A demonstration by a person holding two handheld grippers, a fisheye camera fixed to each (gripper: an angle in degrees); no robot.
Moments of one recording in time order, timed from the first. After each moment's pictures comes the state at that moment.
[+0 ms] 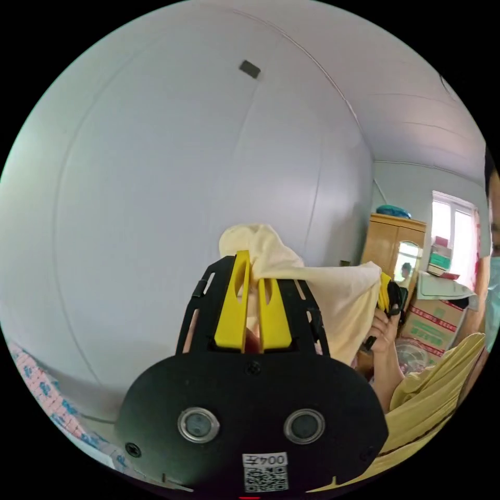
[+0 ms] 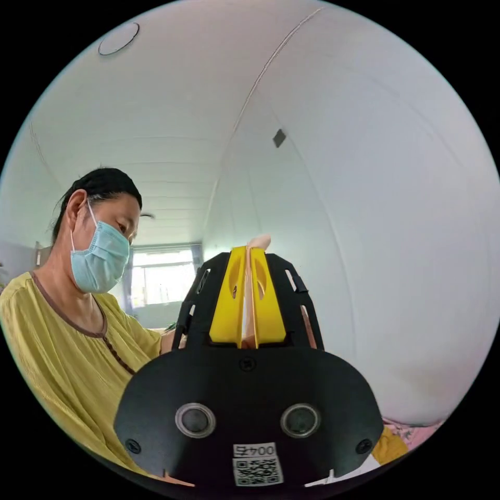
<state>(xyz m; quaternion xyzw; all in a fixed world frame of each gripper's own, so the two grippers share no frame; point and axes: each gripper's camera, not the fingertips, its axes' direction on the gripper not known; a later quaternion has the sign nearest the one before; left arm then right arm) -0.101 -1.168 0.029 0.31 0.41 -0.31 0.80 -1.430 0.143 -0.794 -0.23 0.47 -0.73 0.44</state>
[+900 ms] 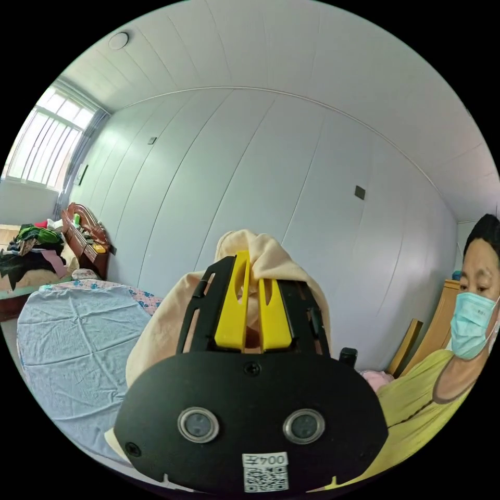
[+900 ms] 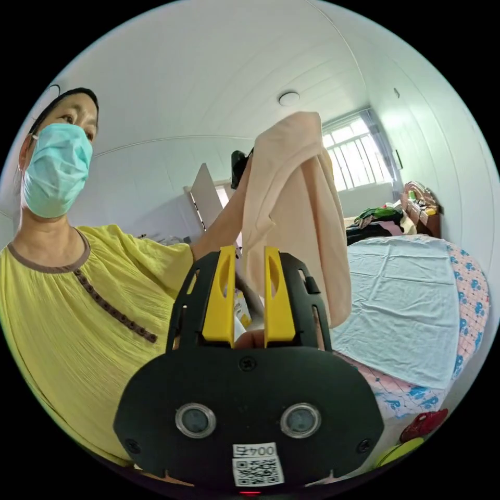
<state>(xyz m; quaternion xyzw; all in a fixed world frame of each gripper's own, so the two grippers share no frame) -0.512 -0.442 -0.280 0.26 0.17 -0.52 0.80 -0.587 0.204 -0.627 -0.67 0.40 -0.27 0.56</state>
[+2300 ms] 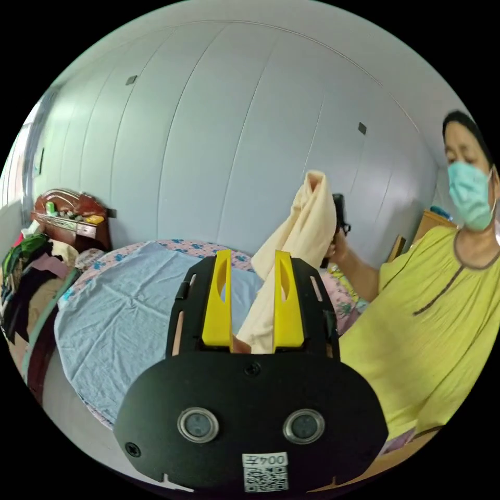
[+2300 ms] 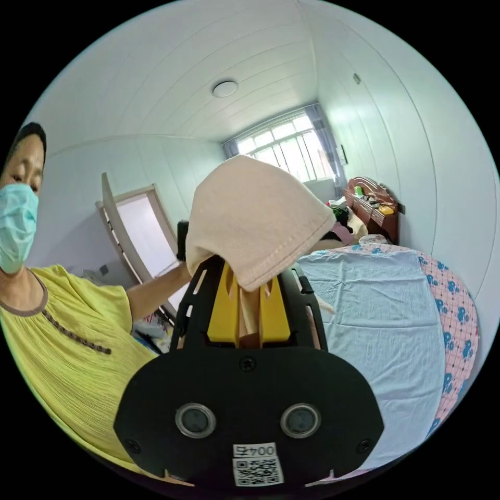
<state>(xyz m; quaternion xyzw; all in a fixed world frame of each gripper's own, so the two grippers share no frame) -0.680 -0.087 -0.166 0.11 0.28 -0.37 0.88 -0.007 0.165 -0.265 -0.57 0.54 -0.36 0.50</state>
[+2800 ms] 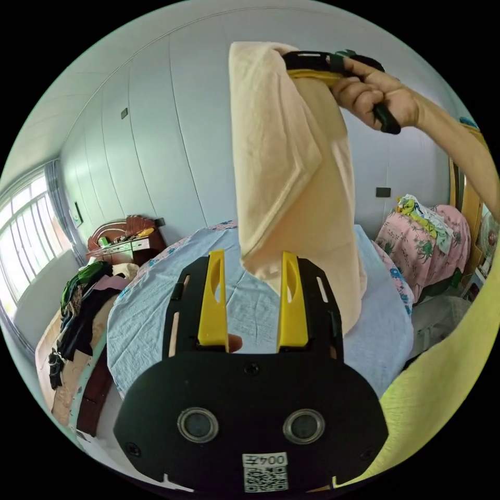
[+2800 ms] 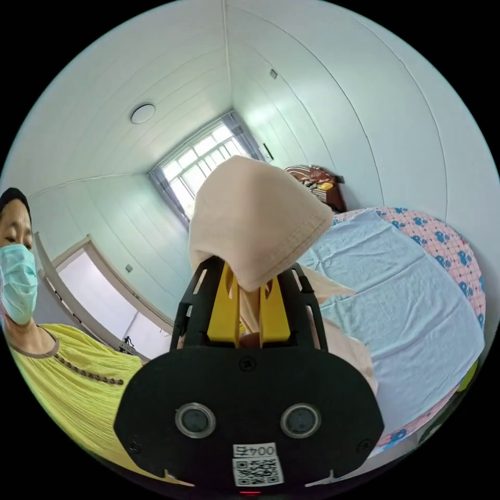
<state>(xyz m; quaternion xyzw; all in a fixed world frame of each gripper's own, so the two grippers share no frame) -0.548 -0.048 -0.112 0.04 0.12 -0.27 0.95 0.088 0.204 -0.233 -0.39 0.68 -0.37 0.50</state>
